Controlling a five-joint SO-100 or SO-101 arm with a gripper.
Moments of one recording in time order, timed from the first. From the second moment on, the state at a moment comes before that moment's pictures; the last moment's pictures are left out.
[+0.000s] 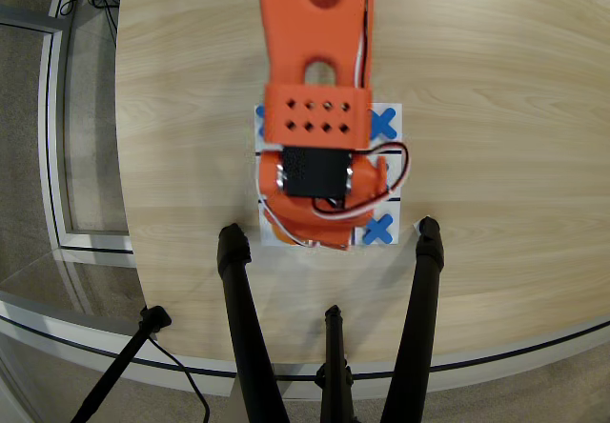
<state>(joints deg) 3.3 84.1 84.8 59.2 -78.9</state>
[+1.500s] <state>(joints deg) 7.3 48.7 58.7 58.1 -79.0</state>
